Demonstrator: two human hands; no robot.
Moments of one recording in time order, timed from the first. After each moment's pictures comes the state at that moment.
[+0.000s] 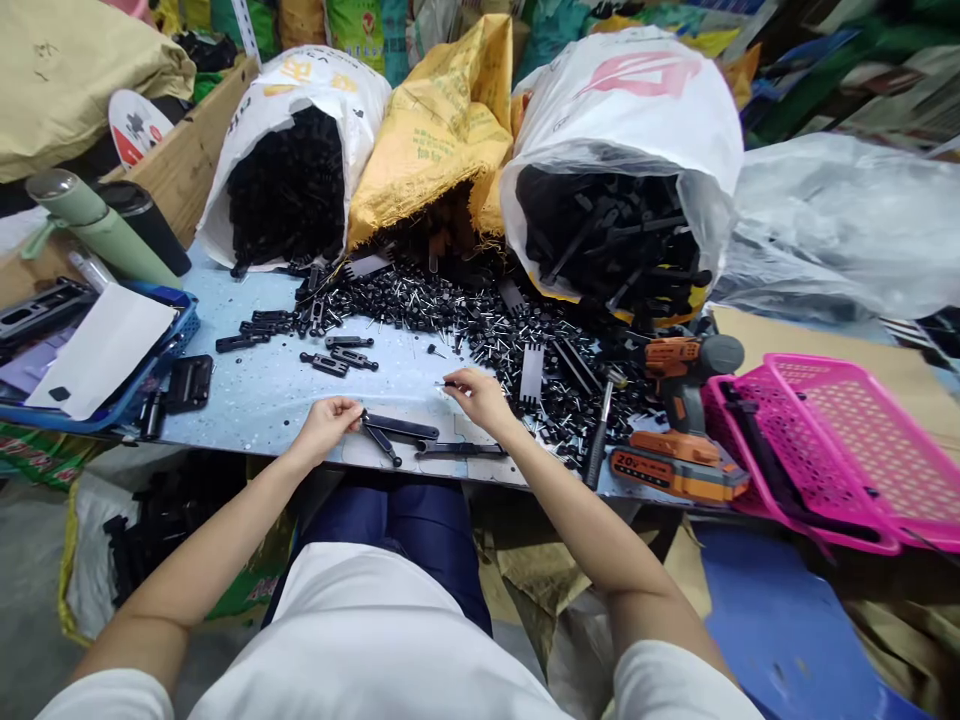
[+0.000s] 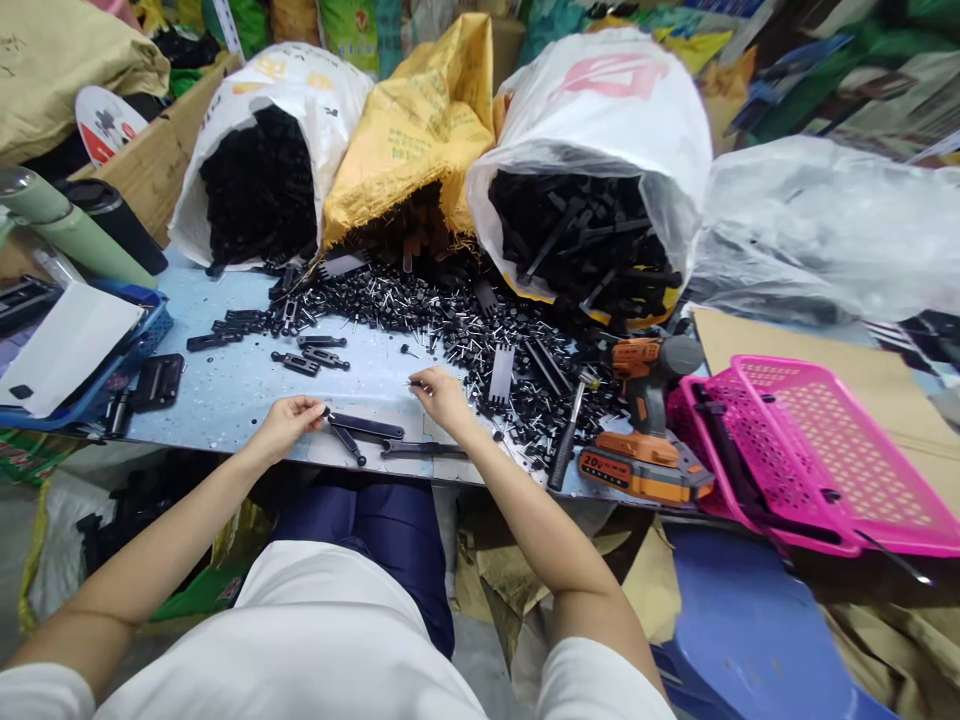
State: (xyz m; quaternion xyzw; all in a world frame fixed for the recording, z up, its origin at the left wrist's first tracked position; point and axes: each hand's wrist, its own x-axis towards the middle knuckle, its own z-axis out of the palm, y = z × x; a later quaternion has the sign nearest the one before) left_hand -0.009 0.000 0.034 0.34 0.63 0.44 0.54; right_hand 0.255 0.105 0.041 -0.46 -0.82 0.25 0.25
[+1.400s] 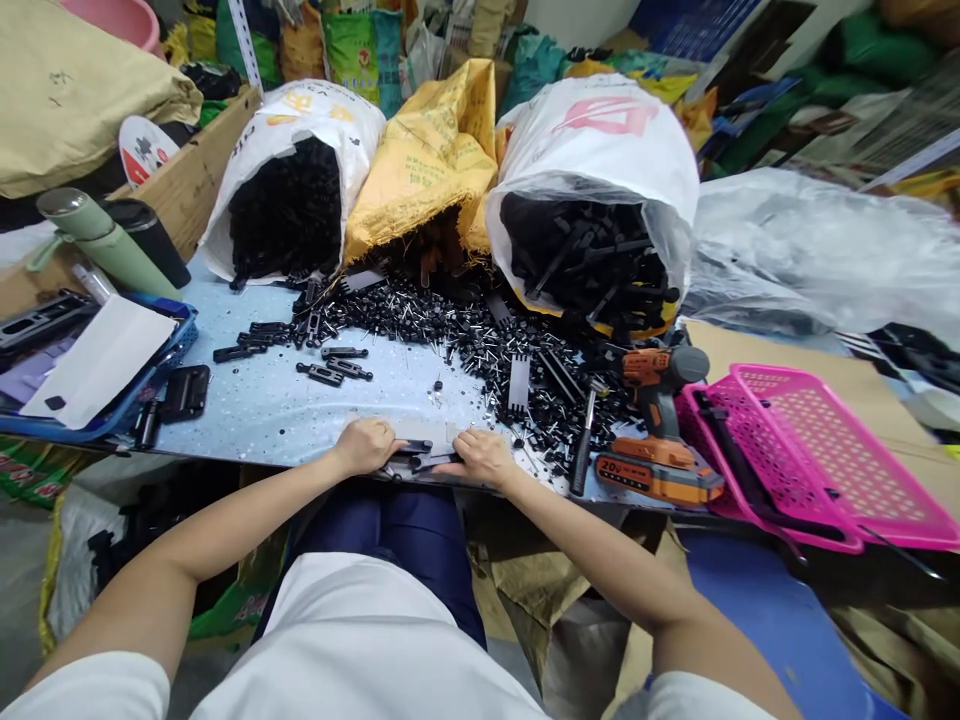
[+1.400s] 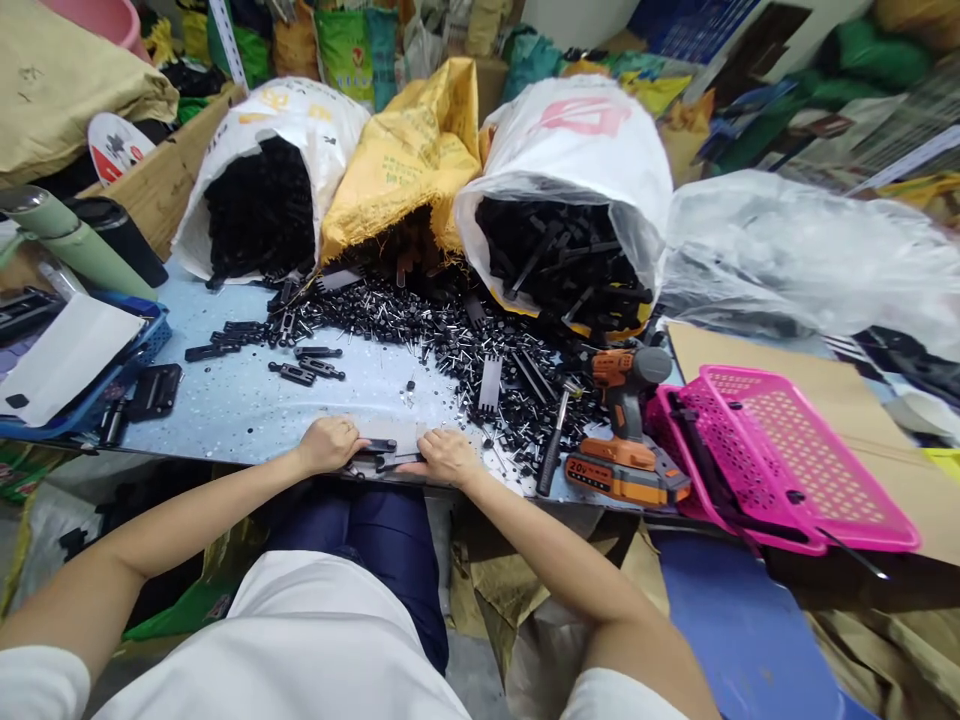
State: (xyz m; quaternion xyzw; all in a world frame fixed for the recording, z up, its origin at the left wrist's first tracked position) left_hand 0.038 0.000 0.025 0.87 0.48 0.10 0.06; right_hand 0.299 0.046 0.020 -0.30 -0.95 -0.06 0.07
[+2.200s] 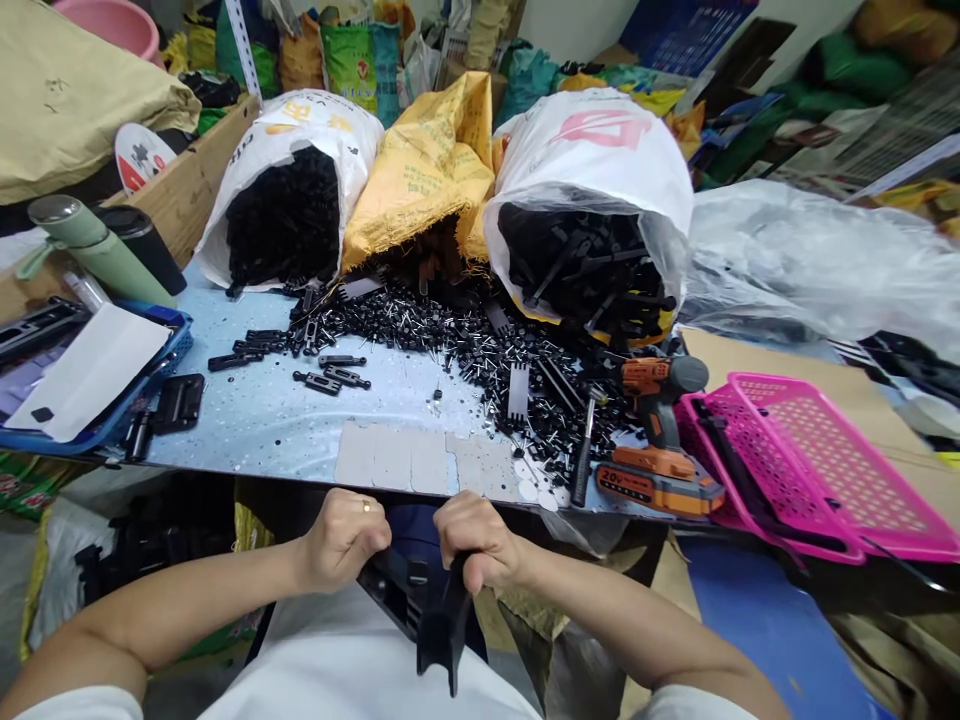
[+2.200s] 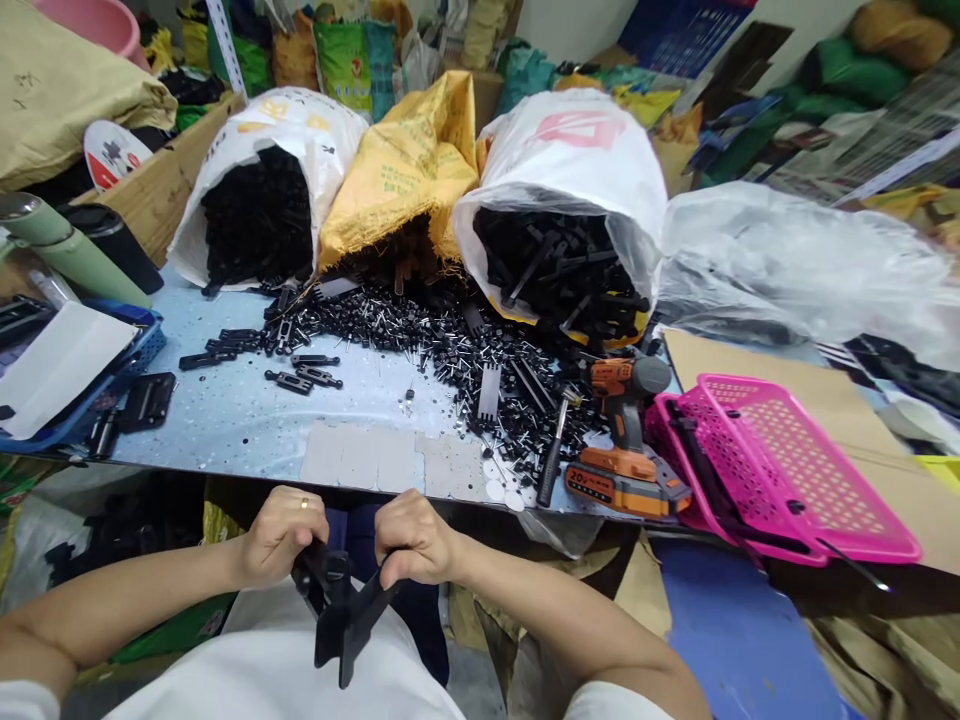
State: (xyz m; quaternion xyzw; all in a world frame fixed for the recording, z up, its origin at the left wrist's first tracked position) left_hand 0.038 -0.082 0.114 0.75 0.38 0.40 0.37; right_hand 0.245 -0.024 0.109 -0.05 -0.86 0.42 0.29
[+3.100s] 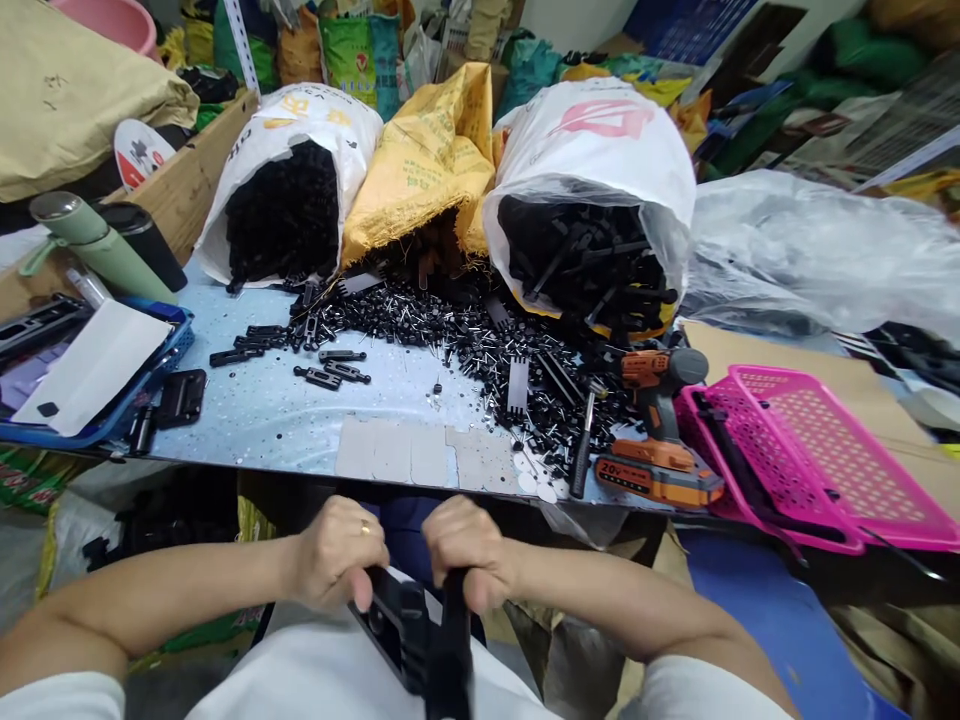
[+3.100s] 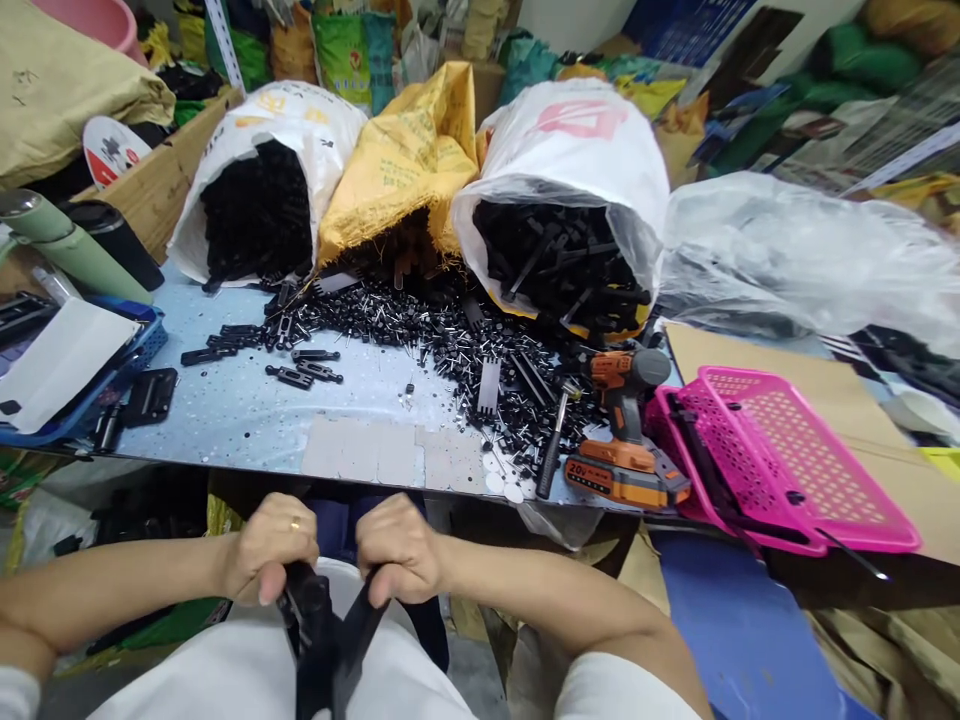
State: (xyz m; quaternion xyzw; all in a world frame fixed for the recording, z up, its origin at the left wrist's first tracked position) left_hand 0.036 -0.084 0.129 0.84 0.19 0.44 0.24; right_hand 0.231 -0.040 0.119 0.04 -0.83 0.40 0.38
